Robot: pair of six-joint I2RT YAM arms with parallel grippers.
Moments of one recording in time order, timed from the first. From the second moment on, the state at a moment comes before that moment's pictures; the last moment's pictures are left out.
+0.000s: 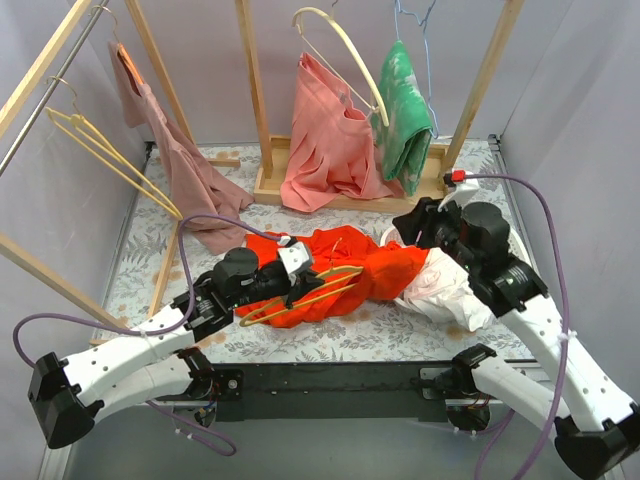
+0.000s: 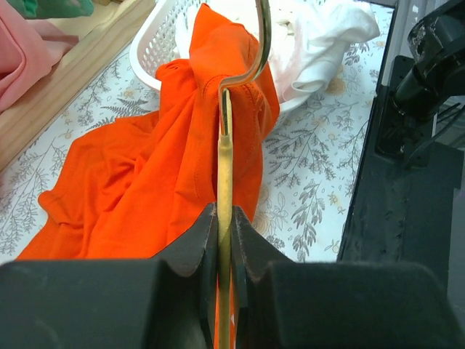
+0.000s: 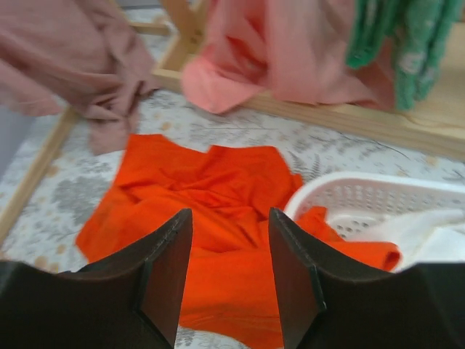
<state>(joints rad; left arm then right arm) -0.90 0.85 0.63 0.00 0.28 0.07 0.52 0.88 0.96 -0.43 0.07 0.36</state>
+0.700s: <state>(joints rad) -0.90 1.02 0.71 0.07 0.26 -0.07 0.79 0.85 0.73 0.02 -0.28 0.35</state>
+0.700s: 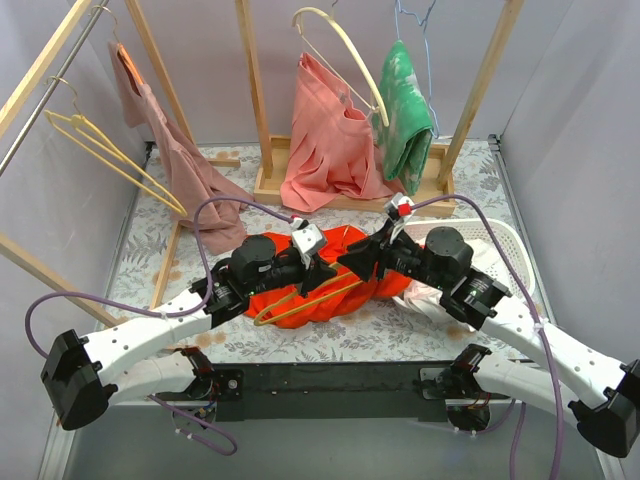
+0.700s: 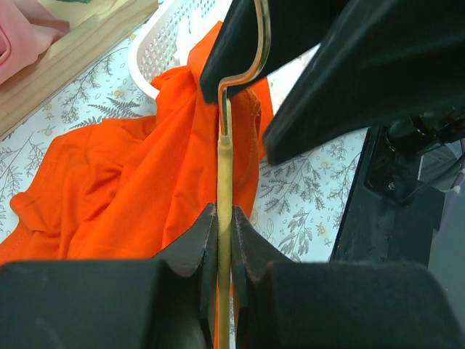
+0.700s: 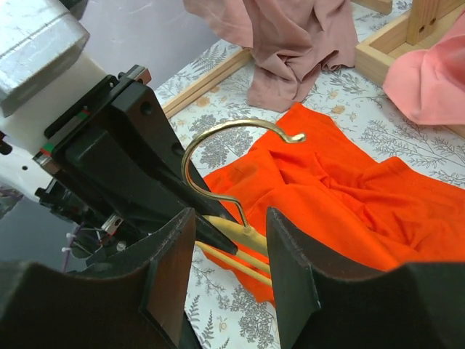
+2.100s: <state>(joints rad) -0.89 0.98 1.00 -0.15 -0.03 -0.32 0.99 0.82 0.57 0.29 0.18 0.28</state>
